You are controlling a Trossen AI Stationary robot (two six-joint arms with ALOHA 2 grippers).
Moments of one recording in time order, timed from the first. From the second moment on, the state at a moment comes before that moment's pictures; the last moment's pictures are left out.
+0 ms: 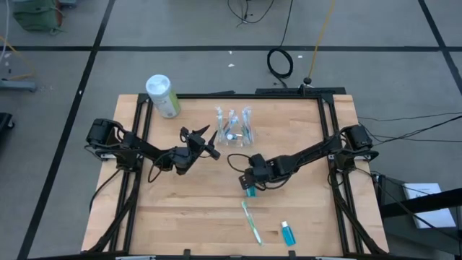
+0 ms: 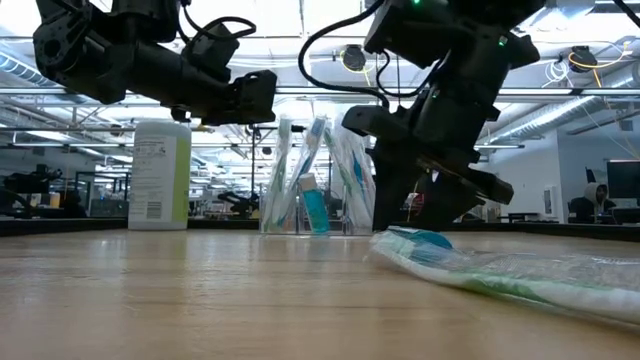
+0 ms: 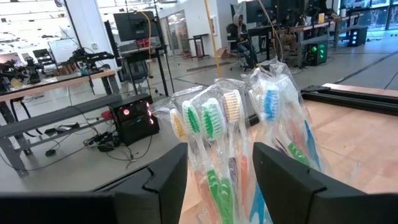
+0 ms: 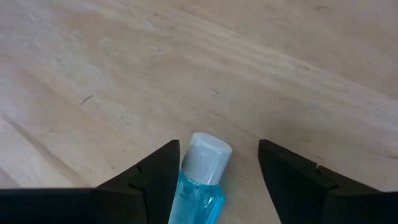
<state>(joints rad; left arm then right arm) -0.14 1.65 0.53 1.11 -1.07 0.10 0.22 1.83 1.03 -0.33 0.18 1.33</state>
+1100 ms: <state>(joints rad) -0.14 1.65 0.53 1.11 -1.07 0.06 0.21 1.67 1.03 -0.34 0.06 0.42</state>
